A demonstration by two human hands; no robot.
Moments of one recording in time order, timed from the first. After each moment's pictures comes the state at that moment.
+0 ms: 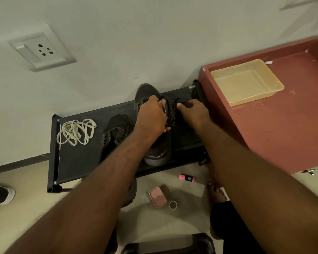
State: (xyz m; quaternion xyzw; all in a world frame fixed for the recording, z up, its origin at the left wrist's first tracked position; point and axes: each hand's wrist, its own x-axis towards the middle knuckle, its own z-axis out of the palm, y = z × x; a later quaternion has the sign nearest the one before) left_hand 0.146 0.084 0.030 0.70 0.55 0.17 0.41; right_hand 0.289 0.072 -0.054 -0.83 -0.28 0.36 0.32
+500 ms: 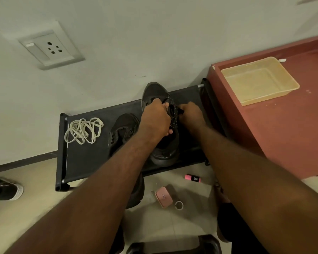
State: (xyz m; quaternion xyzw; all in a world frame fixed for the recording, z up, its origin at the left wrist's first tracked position) left_hand 0.138 0.100 0.010 0.69 0.59 0.13 0.39; right_hand 0.269 0.101 -0.096 -0.82 -0.50 0.23 0.18
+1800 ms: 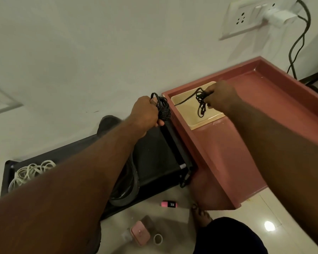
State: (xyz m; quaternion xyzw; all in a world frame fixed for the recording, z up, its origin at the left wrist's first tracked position) left_hand 0.271 0.124 0.042 0.69 0.52 0.15 0.48; right_hand 0.493 0.054 0.013 -0.87 -0.39 0.17 0.24
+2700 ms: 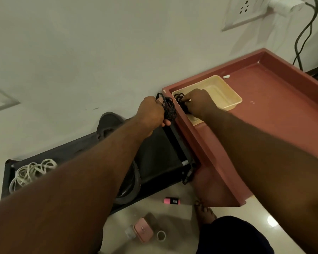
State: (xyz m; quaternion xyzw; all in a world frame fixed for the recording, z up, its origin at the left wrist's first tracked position) left_hand 0.280 0.119 0.026 0.67 0.52 0.13 0.52; right_hand 0.448 0.086 -0.030 -0.84 -0.51 0.13 0.12
